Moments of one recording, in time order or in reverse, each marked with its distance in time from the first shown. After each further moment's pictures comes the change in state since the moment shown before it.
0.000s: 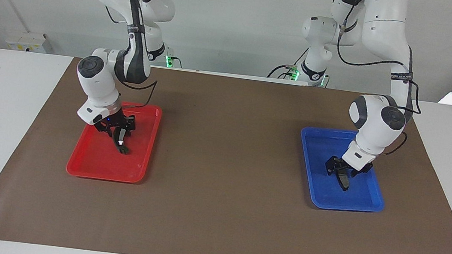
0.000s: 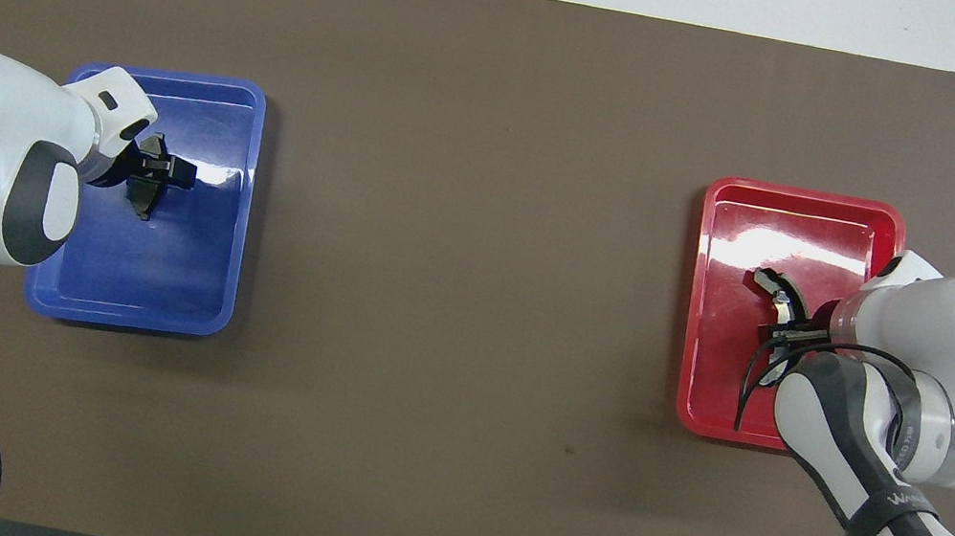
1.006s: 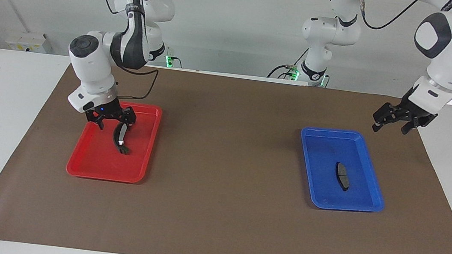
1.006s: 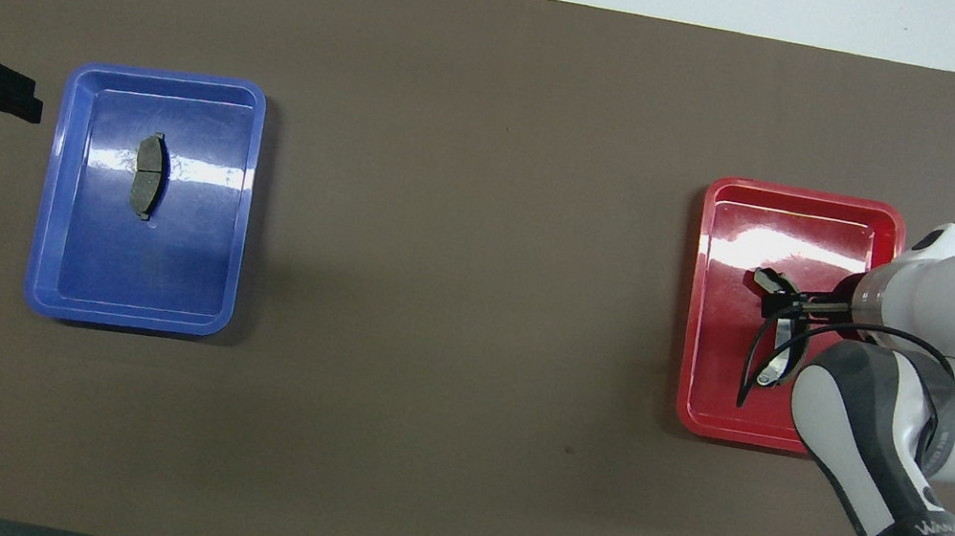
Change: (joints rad) left arm 0.053 -0.220 0.004 0.351 0.000 -0.585 0.001; right arm 0.035 -0.053 0.006 0.046 -0.005 -0.039 0.104
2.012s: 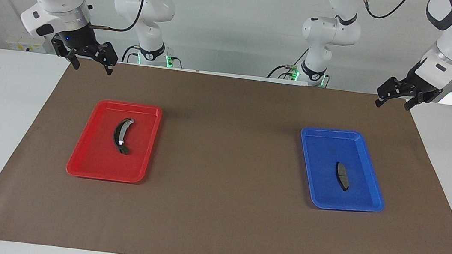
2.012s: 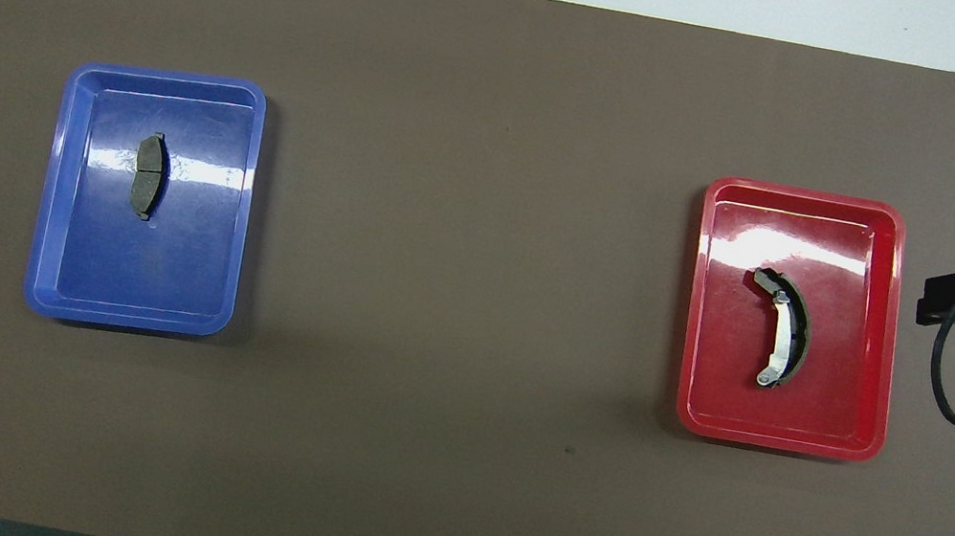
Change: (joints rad) left arm 0.000 -0.091 0.001 0.135 0.000 -0.324 0.000; right arm -0.001 -0.129 -0.003 0.608 -0.022 -0.843 0.181
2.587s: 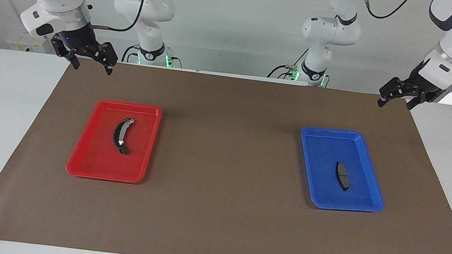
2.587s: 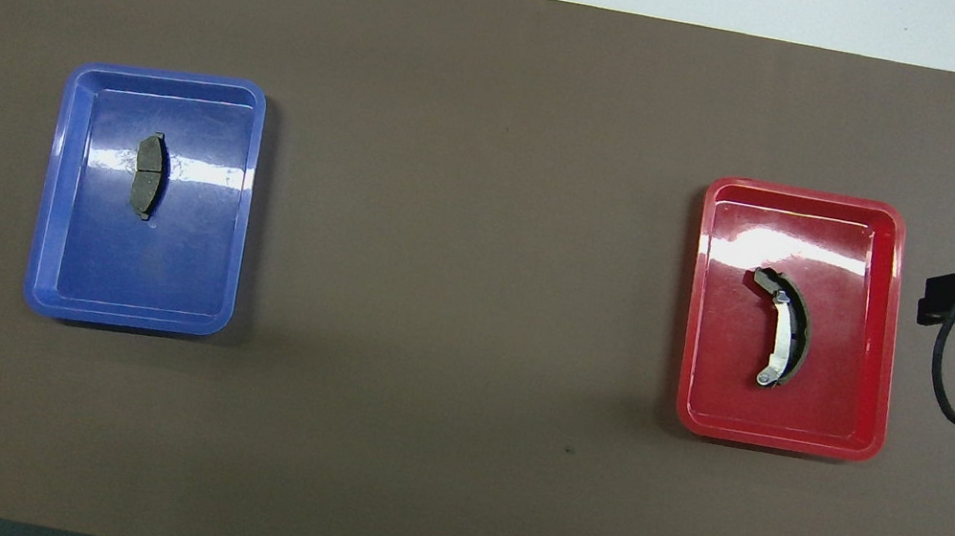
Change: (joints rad) left arm 0.005 0.000 0.008 0.000 0.000 -0.011 -0.001; right arm 0.000 0.002 0.000 0.013 -0.002 -0.023 0.000
